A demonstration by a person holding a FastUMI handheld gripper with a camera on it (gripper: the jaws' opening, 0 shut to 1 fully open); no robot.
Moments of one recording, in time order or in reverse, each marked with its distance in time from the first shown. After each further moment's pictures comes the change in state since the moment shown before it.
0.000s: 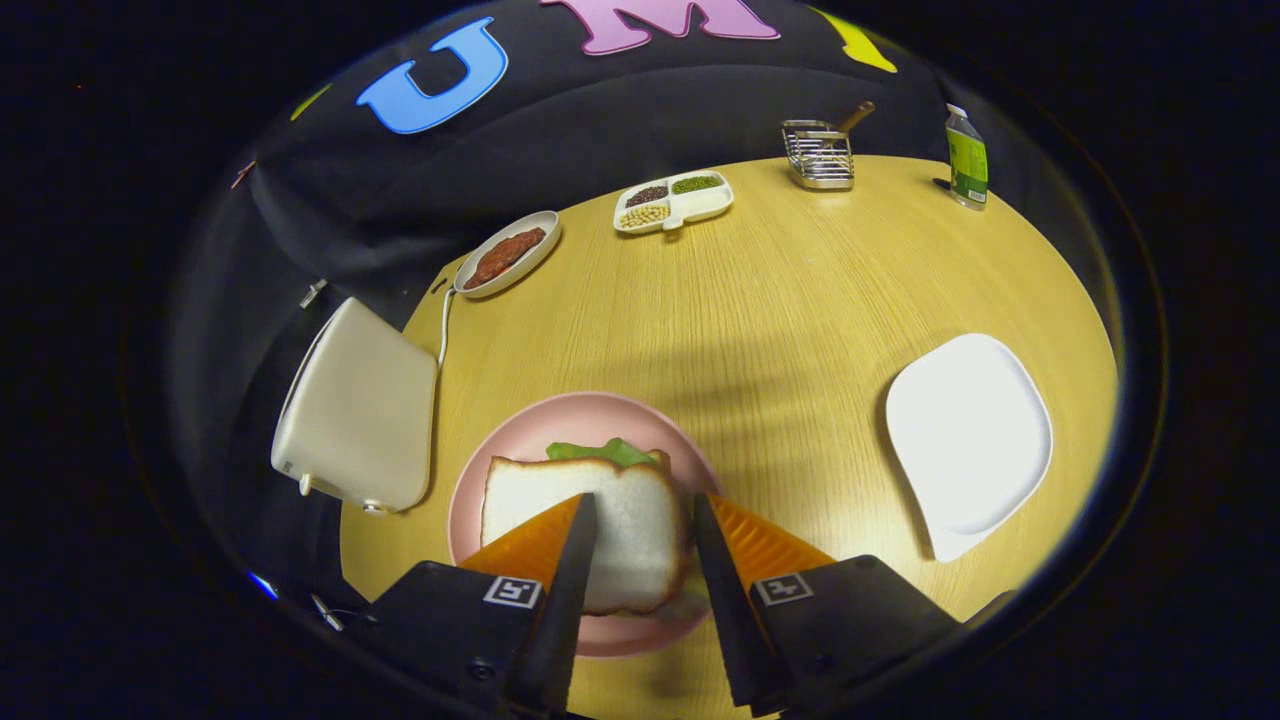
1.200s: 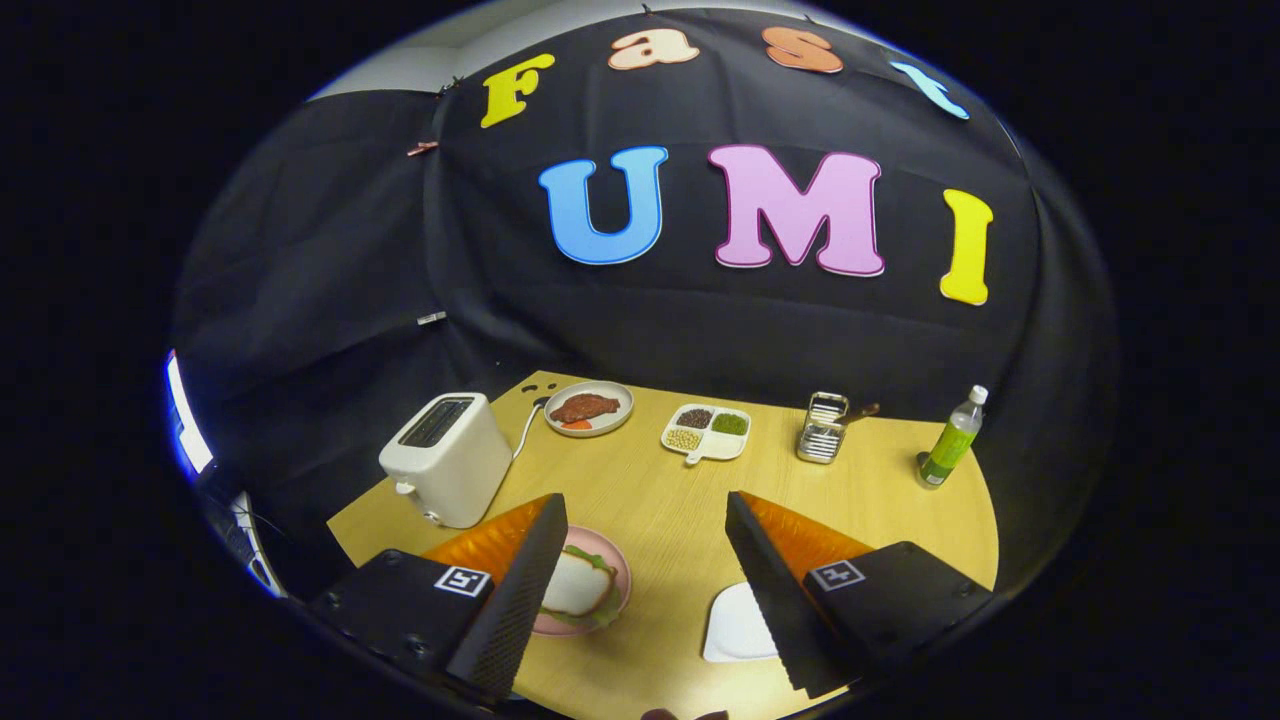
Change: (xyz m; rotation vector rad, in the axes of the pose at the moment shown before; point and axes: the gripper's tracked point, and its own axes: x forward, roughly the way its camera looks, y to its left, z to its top) arm -0.216 0.003 0.153 -0.452 -0.454 0.131
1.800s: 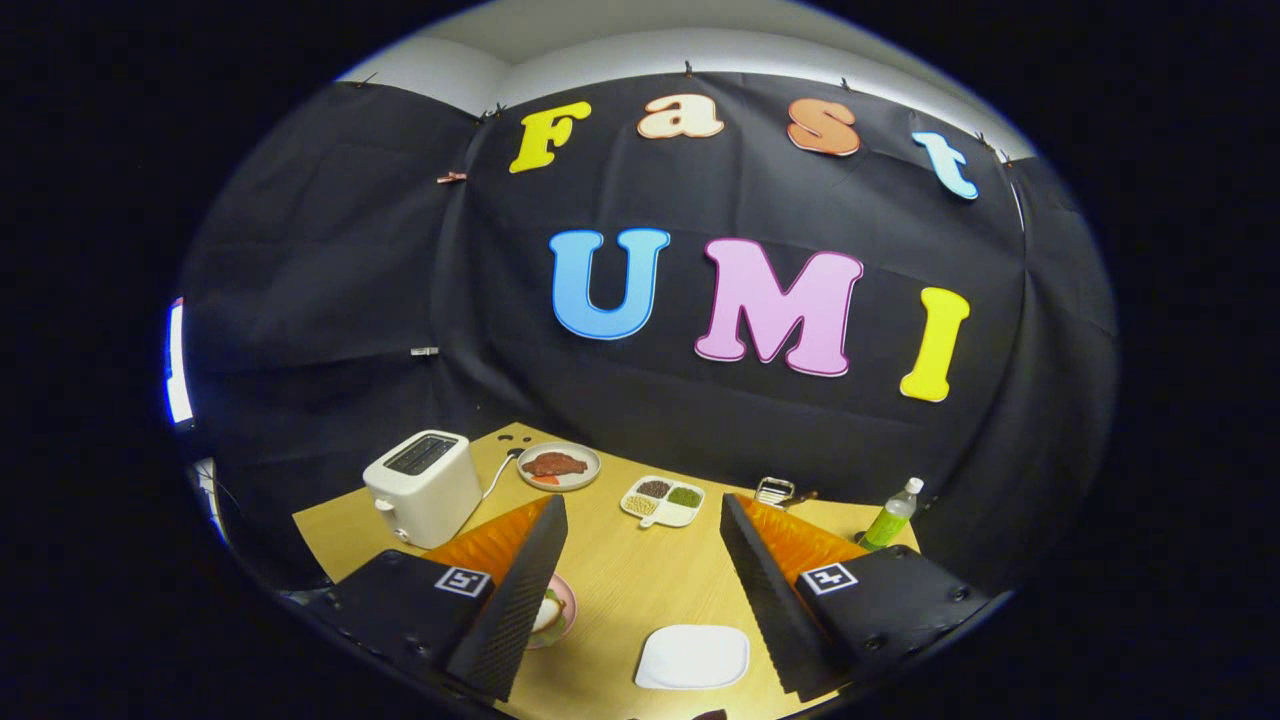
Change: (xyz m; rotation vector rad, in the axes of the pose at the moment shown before) arm -0.048 -0.016 0.054 -0.140 -0.223 -0.075
